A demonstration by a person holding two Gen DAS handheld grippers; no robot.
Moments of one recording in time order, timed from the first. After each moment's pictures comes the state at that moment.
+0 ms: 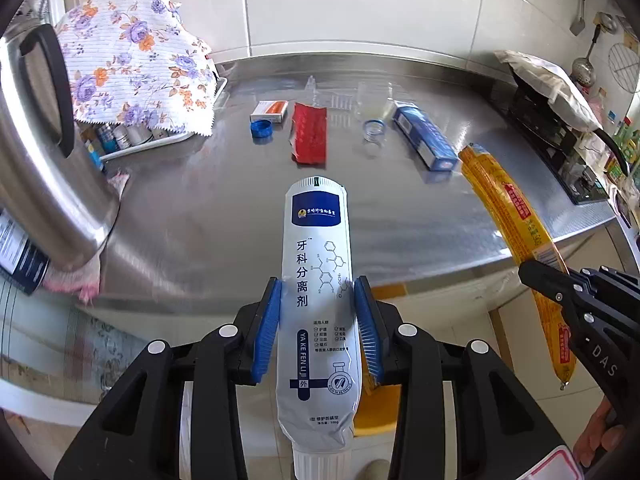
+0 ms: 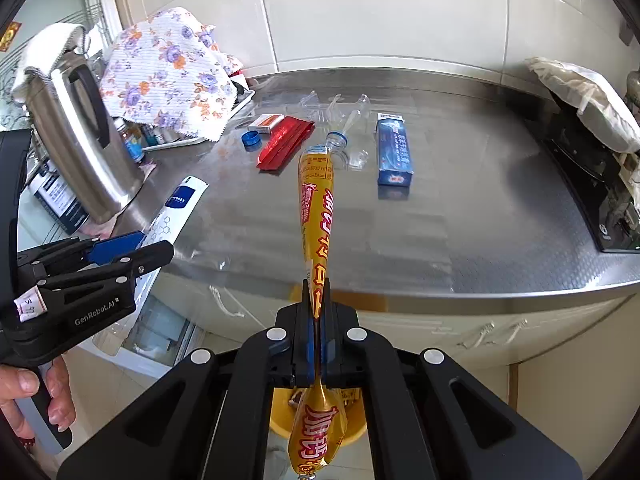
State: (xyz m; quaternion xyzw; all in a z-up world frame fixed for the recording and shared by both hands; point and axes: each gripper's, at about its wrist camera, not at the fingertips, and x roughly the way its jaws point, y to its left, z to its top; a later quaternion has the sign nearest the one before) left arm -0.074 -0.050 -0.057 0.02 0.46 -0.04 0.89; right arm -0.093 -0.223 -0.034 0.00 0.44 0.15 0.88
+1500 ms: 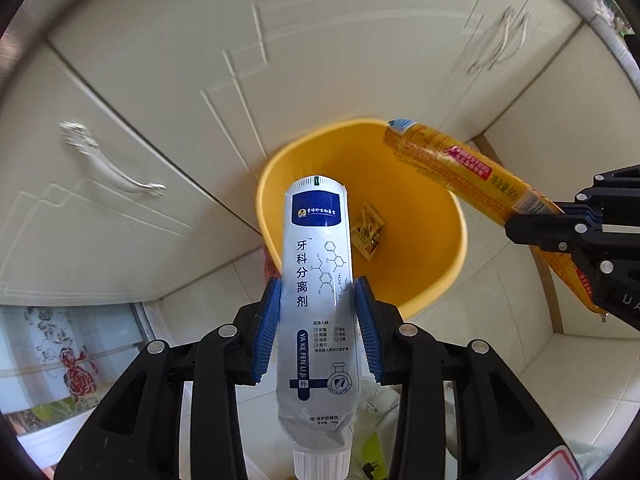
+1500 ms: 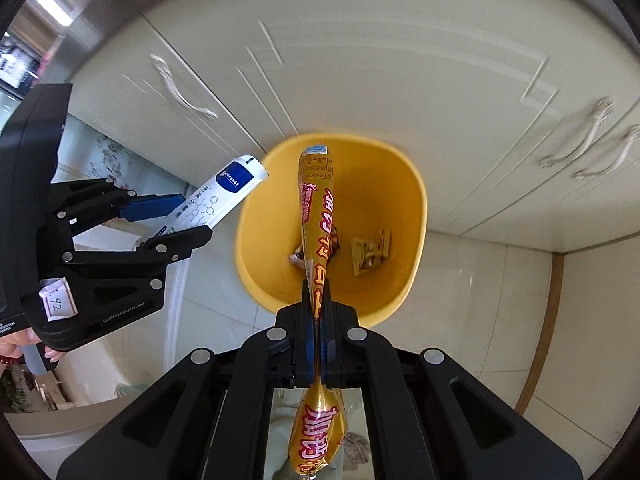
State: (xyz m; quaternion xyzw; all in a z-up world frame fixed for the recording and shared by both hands) left arm -0.121 -0.080 -0.305 0.14 0.62 -0.18 0.75; right arm -0.145 -0.225 -0.272 -0.01 0.66 0.18 0.73
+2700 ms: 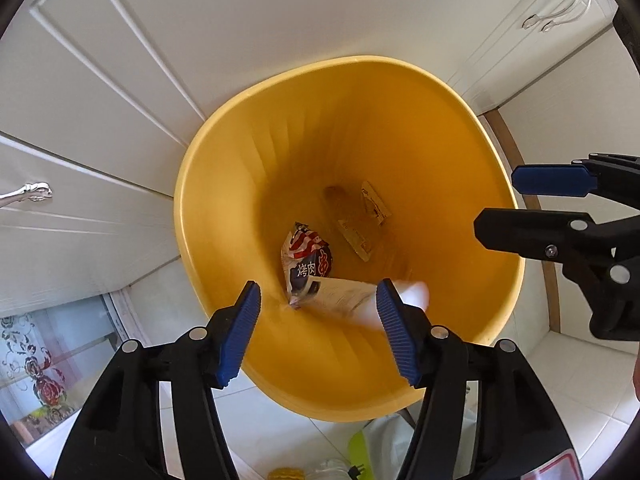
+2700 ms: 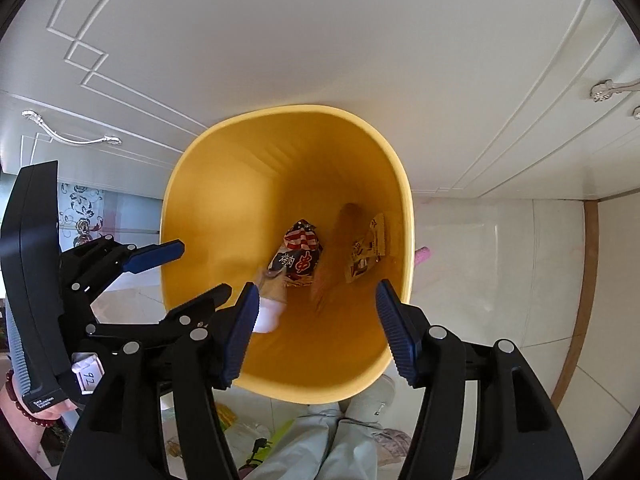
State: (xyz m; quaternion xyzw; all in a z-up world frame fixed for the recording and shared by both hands) left arm -0.090 -0.106 -0.396 0.12 0.67 -0.17 0.71; right arm -0.099 -0.263 -0.361 0.09 0.70 0.13 0.70
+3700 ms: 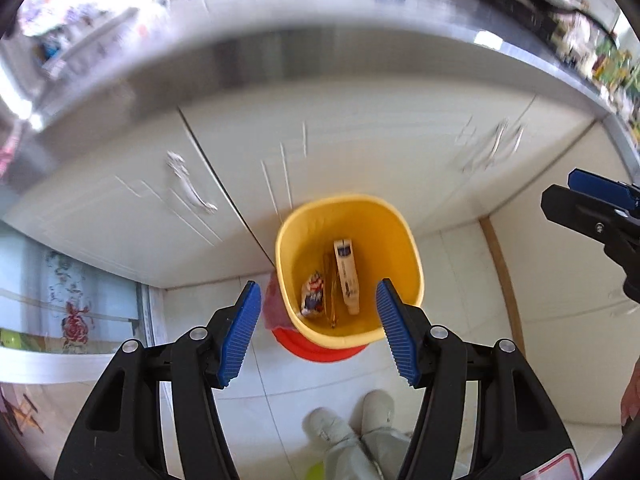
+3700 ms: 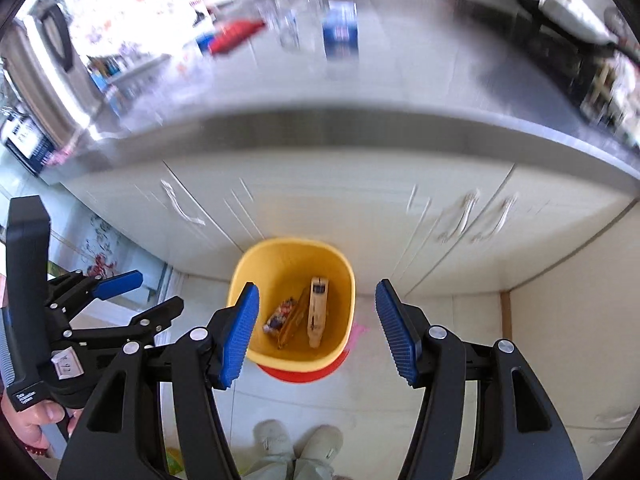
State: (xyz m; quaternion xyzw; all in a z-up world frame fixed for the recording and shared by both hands) left arm -0.153 -0.079 -0.180 0.04 0.55 -0.08 0.83; right arm -0.153 -0.261 -0.112 0.00 0.52 0.10 0.85
